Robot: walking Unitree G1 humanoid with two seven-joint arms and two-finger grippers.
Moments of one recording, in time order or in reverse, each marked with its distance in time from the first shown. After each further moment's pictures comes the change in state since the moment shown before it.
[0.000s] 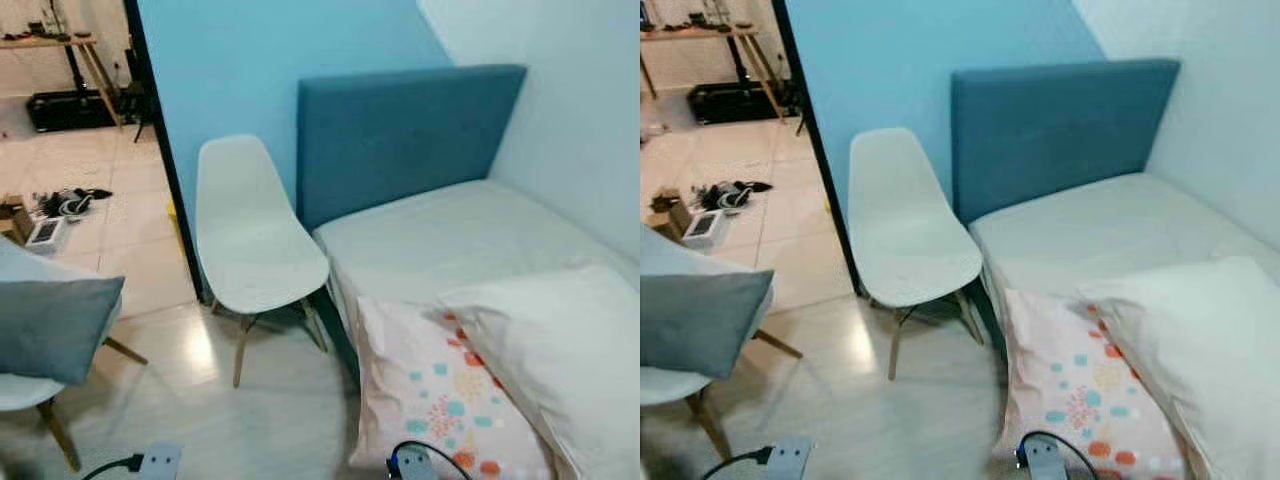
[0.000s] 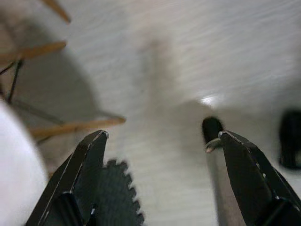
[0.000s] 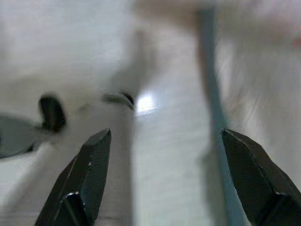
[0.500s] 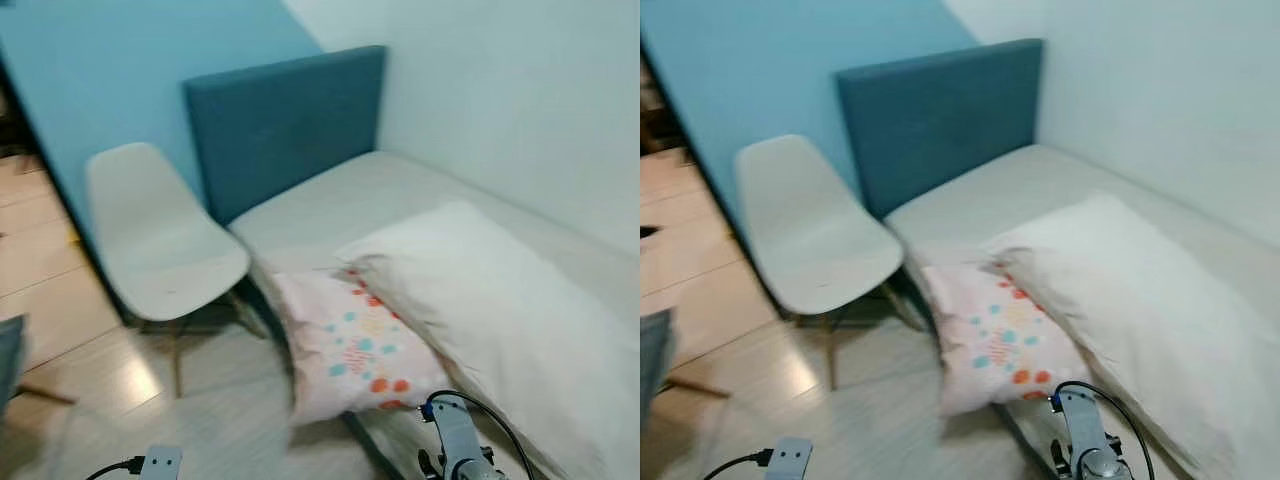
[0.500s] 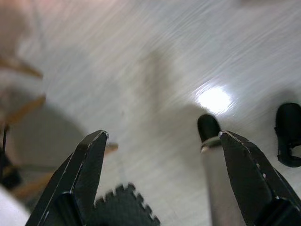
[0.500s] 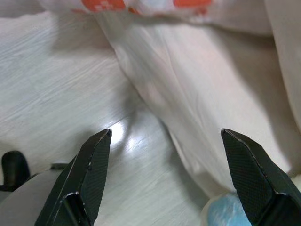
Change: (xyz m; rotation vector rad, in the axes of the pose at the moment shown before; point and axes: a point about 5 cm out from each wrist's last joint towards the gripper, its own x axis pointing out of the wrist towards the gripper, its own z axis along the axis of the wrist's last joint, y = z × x) left arm 0.000 -0.004 0.005 -0.021 -0.025 -0.021; right arm -0.006 -0.059 0.068 -0.071 -0.237 -0.066
